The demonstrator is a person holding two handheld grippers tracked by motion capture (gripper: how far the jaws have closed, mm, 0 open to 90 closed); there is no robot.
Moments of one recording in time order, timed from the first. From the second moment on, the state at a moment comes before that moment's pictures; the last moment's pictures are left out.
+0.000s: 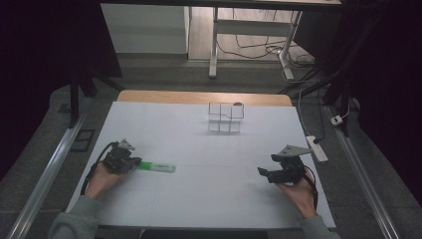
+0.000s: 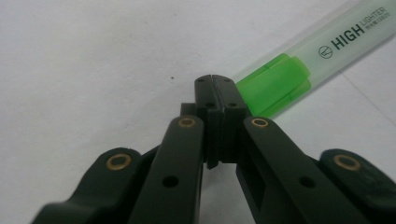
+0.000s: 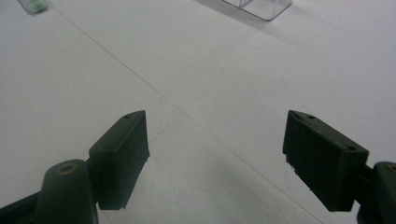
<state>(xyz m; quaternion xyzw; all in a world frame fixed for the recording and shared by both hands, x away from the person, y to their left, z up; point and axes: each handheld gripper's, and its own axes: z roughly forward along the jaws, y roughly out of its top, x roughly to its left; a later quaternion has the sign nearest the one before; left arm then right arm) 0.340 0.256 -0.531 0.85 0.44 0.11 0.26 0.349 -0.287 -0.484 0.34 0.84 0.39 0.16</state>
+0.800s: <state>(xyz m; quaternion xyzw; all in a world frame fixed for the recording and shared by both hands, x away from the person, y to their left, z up) 0.338 0.219 -0.529 0.87 0.41 0.09 0.27 0.349 -0.286 -0.484 0.34 0.84 0.38 0.16</state>
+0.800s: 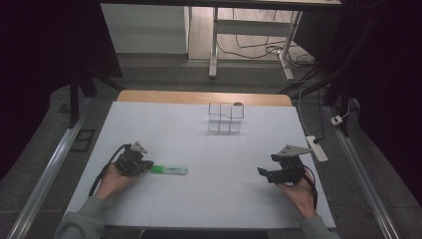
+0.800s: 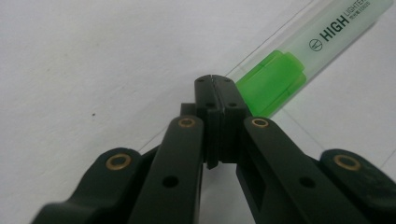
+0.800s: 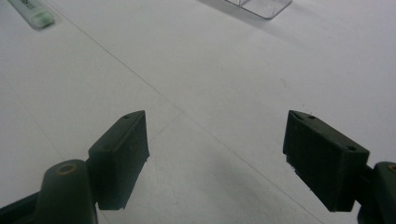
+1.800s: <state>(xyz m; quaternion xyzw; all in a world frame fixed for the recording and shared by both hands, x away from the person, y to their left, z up) 0.340 0.158 -0.524 0.88 0.37 0.08 0.27 0.350 -0.285 -0.486 0.34 0.85 0.38 0.16</state>
